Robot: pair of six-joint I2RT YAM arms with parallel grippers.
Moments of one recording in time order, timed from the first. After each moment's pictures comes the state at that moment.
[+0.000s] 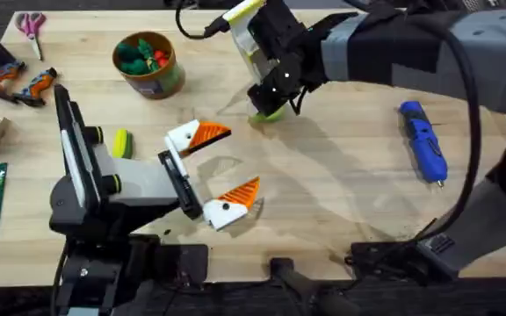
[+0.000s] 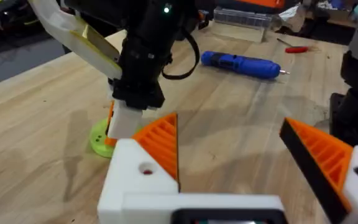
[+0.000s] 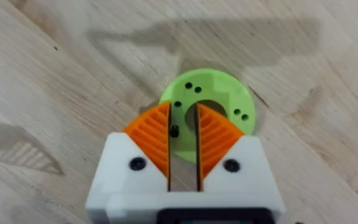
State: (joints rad) left arm -0.04 0.02 0.01 -0.10 1.03 0.05; right arm 0.63 1.90 1.33 -0.56 -0.03 -0.08
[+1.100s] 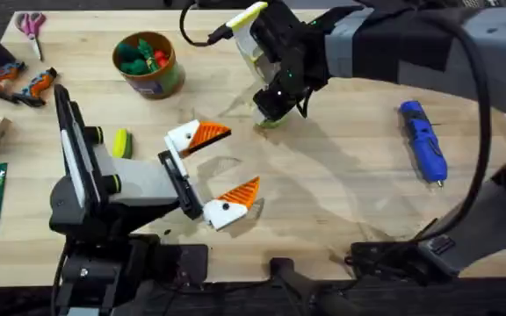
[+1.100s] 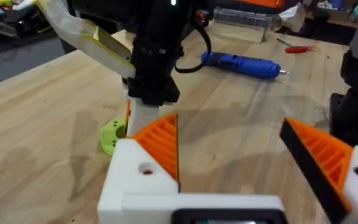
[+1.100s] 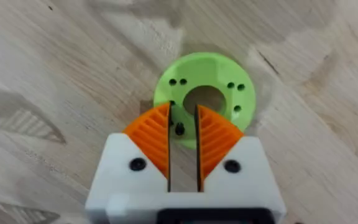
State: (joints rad) left arm -0.04 0.02 0.01 -0.10 1.03 0.05; right arm 0.63 1.89 1.35 -0.71 -0.03 -0.08
